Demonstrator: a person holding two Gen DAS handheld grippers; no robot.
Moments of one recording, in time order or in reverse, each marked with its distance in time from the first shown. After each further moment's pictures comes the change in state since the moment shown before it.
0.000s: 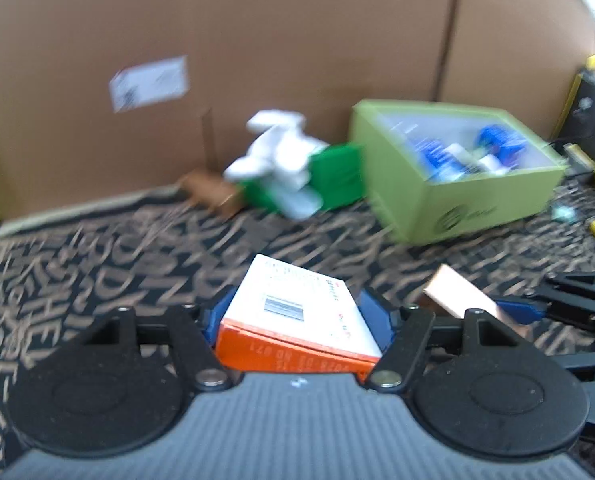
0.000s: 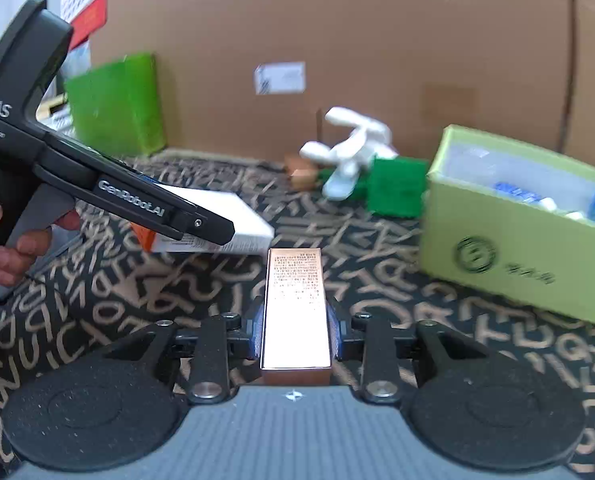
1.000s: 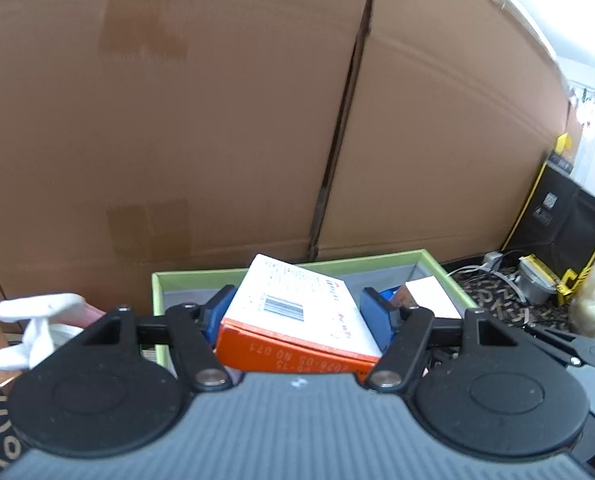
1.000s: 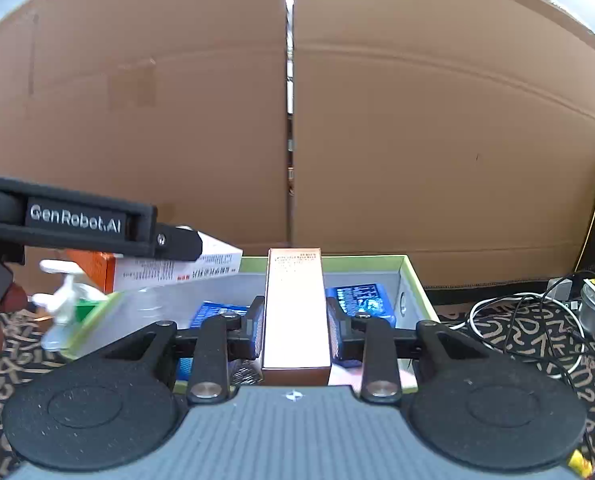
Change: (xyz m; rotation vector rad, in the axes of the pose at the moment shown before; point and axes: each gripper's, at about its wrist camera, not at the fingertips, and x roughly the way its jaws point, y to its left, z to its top) left arm 0.123 -0.146 0.126 -0.057 -0.215 -0.128; right arm -0.032 -0.184 0.047 0.202 -0.207 -0.480
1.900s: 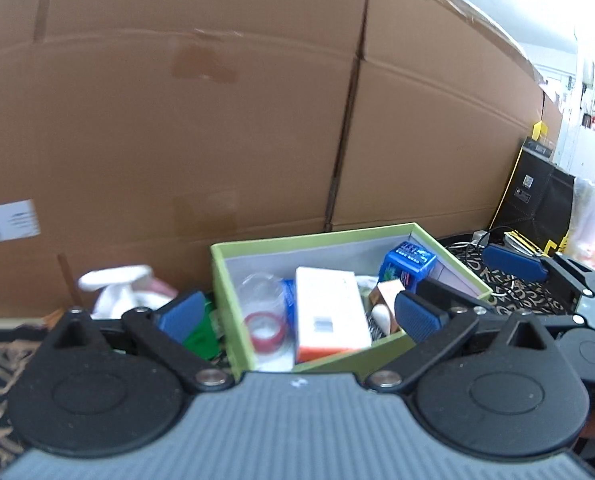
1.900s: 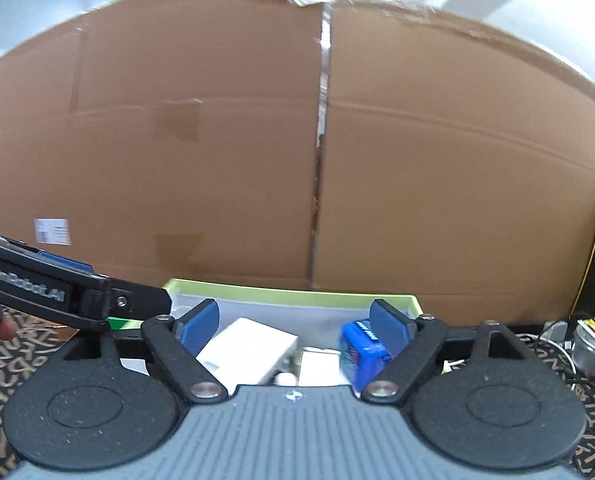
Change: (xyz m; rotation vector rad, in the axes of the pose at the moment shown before) left arm -0.102 0.035 -0.032 0.047 -0.026 -0.002; right arm -0.048 0.027 -0.003 -0.079 -0.153 0.037
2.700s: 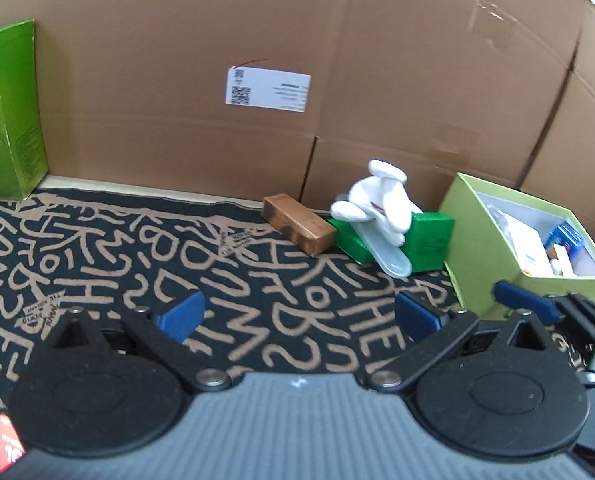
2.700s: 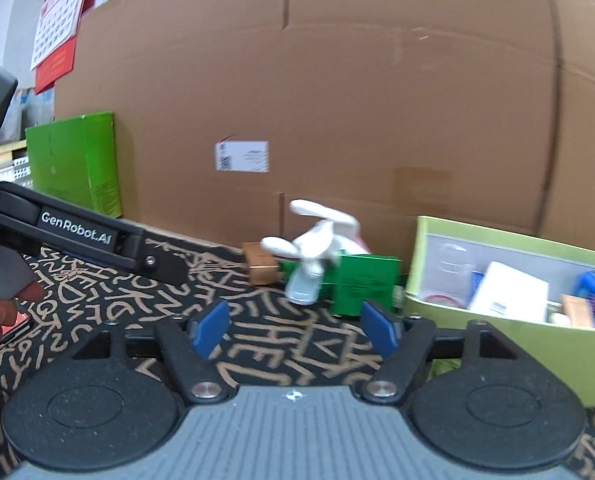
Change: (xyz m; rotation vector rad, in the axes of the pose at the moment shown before) left arm -0.064 0.174 -0.066 -0.275 0.145 0.278; right arm 0.014 0.174 -0.037 -0.084 0.153 0.339
